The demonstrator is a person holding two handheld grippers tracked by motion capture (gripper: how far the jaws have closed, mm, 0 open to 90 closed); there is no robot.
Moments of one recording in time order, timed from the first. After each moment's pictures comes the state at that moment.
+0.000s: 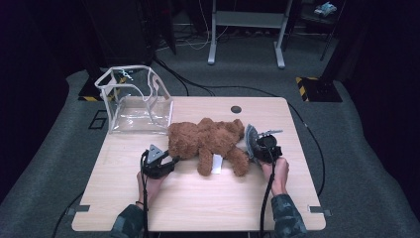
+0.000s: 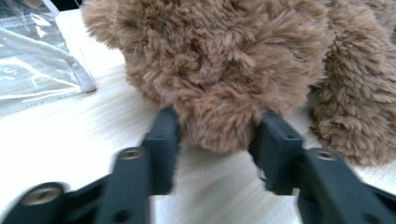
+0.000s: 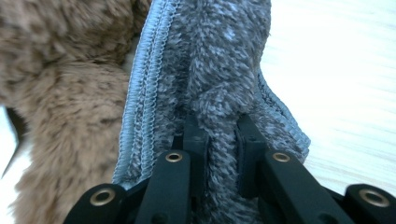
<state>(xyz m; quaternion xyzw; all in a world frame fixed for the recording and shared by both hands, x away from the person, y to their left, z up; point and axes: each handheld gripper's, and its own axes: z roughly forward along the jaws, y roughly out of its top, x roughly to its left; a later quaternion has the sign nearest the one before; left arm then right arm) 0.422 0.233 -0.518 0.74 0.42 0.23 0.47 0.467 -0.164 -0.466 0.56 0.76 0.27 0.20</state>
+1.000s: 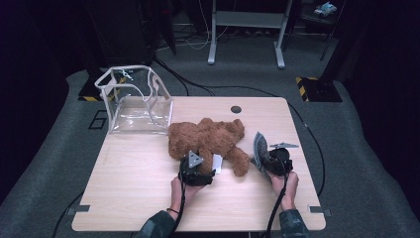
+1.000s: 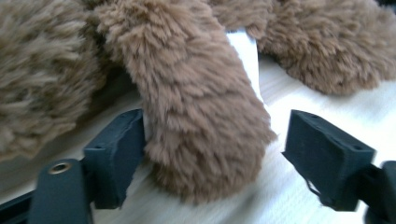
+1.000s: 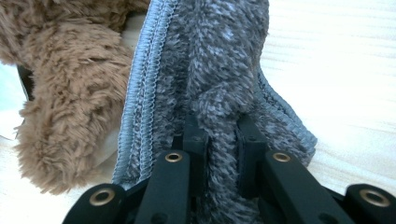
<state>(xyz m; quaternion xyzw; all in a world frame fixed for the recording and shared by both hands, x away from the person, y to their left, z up) 0.411 0.112 -0.521 0.78 0.42 0.19 0.43 0.430 -0.195 -0.483 0.59 0.73 0.31 0.18</state>
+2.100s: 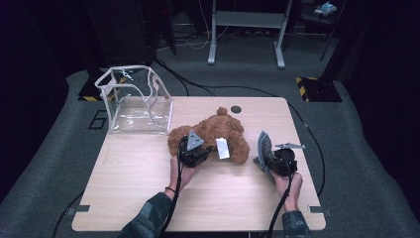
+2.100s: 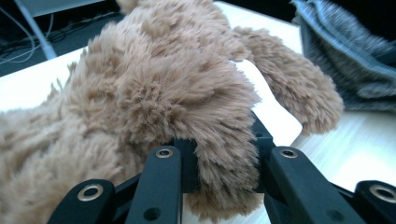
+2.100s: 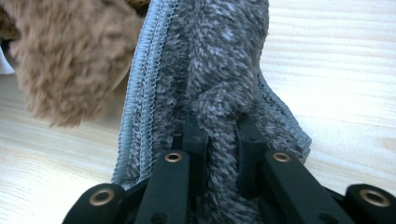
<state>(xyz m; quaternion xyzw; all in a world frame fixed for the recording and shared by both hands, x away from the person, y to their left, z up) 0.441 0.118 -0.455 0.78 0.33 0.21 0.49 0.424 -0.206 -0.475 0.59 0.71 0.33 0.19</state>
